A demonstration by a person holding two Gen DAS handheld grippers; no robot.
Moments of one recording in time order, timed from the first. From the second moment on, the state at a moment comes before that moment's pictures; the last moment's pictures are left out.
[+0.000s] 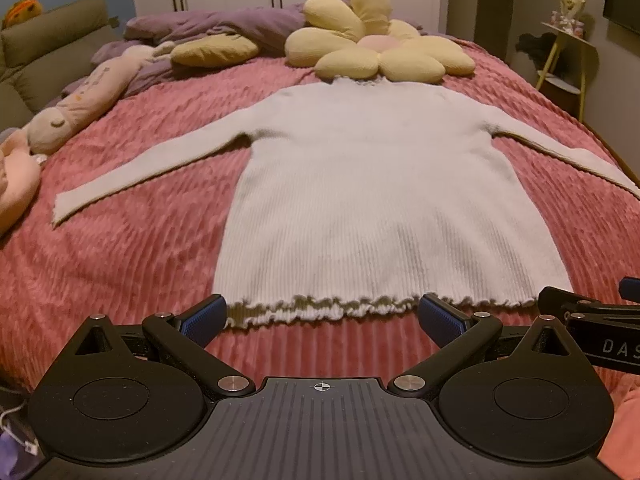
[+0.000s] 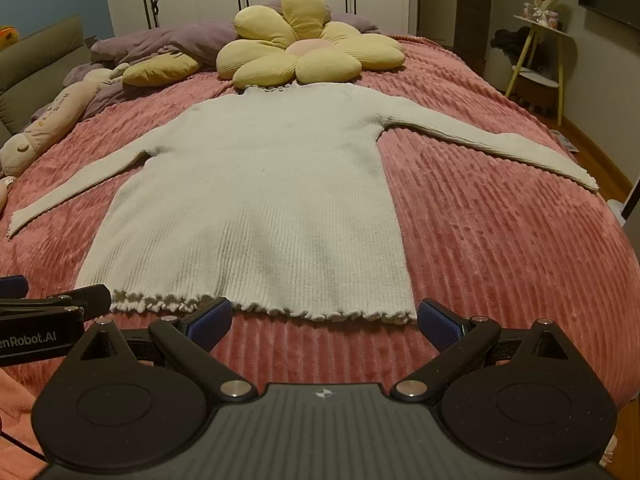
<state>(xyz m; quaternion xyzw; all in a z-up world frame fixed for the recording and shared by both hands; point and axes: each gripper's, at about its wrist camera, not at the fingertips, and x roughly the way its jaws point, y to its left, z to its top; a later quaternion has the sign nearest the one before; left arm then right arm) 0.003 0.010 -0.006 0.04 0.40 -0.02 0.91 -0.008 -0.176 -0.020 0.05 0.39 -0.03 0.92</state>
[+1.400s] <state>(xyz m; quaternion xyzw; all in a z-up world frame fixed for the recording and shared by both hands) 0.010 0.010 -0.012 0.02 0.42 -0.02 0.91 -0.002 -0.182 -0.024 0.07 0.40 -0.02 0.92</state>
